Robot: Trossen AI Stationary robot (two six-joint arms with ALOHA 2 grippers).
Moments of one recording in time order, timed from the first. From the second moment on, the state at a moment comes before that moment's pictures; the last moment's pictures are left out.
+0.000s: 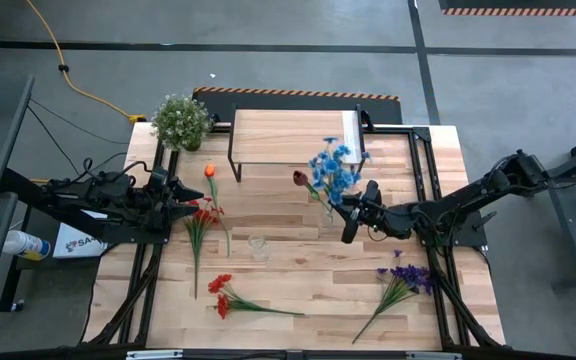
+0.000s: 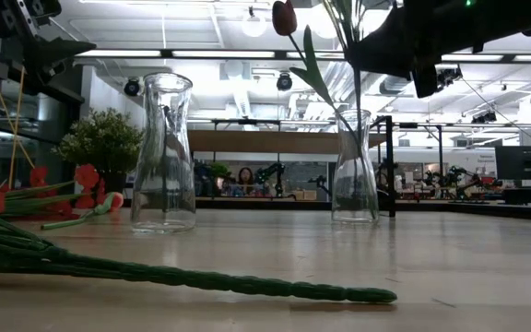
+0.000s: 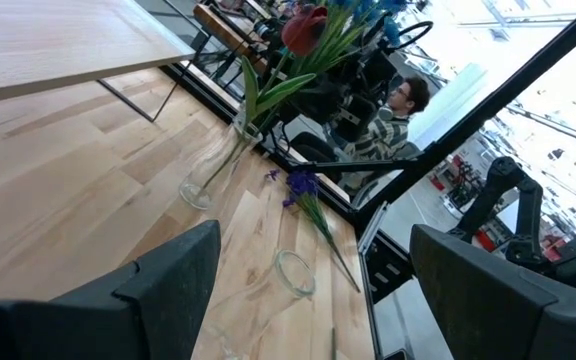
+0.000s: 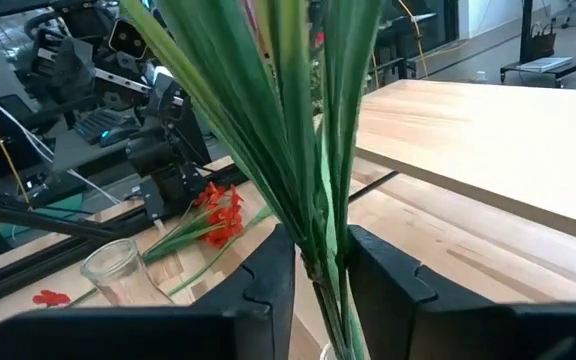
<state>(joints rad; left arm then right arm) -0.18 0.03 0.40 -0.45 -0.20 -0.71 0.31 1.19 0.46 0.60 0.77 0.40</state>
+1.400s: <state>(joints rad) -0.18 0.03 0.40 -0.45 -0.19 -0.71 0.31 0.82 0.46 0.18 0.45 0.51</state>
